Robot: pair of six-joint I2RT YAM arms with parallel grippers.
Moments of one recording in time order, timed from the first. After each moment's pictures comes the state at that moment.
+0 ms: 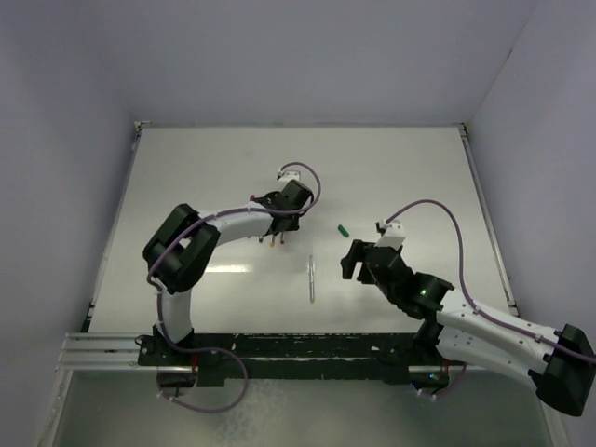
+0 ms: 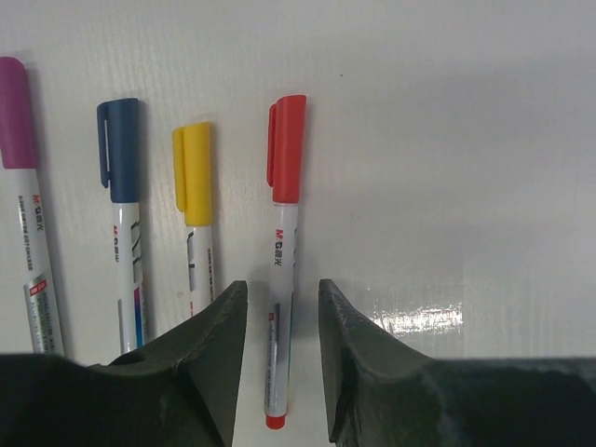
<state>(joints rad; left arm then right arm) -0.72 1.94 1.23 -0.24 -0.43 -0.54 0.90 0.81 0.45 -0.31 0.51 0.75</state>
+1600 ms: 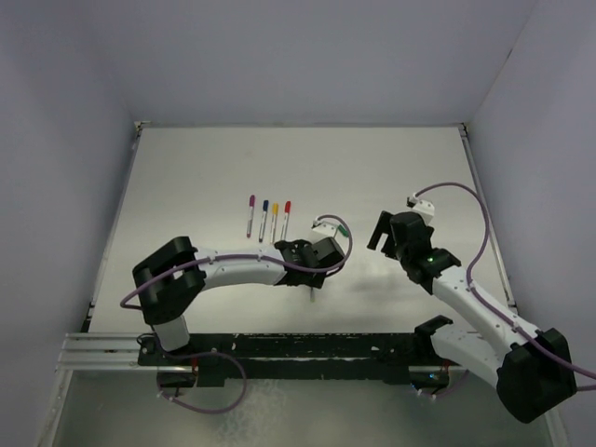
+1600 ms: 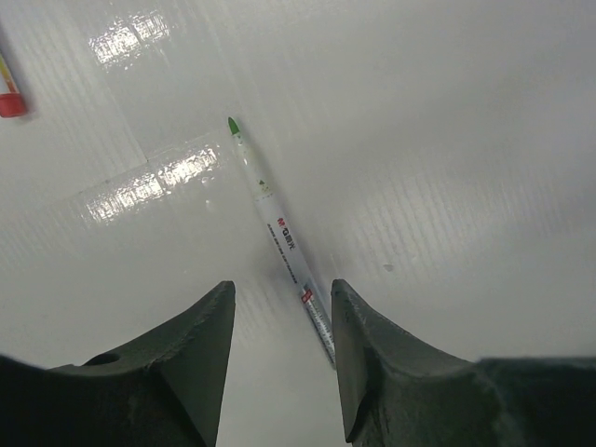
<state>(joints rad) -1.13 1.75 1.11 -0.46 -0.39 -0.68 0.44 0.97 0.56 -0.35 0.39 0.62</state>
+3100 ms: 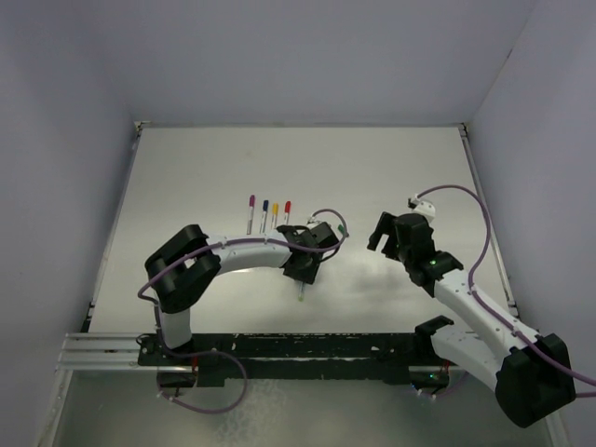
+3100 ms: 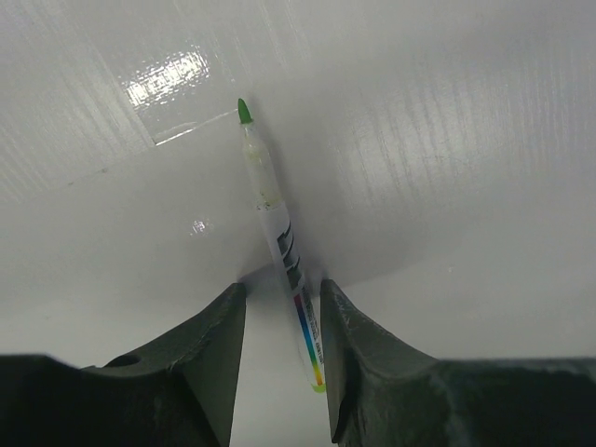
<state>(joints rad) -1.02 1.85 1.19 -0.61 -0.18 -0.66 0.40 0.94 0.52 -0.30 0.30 0.60</state>
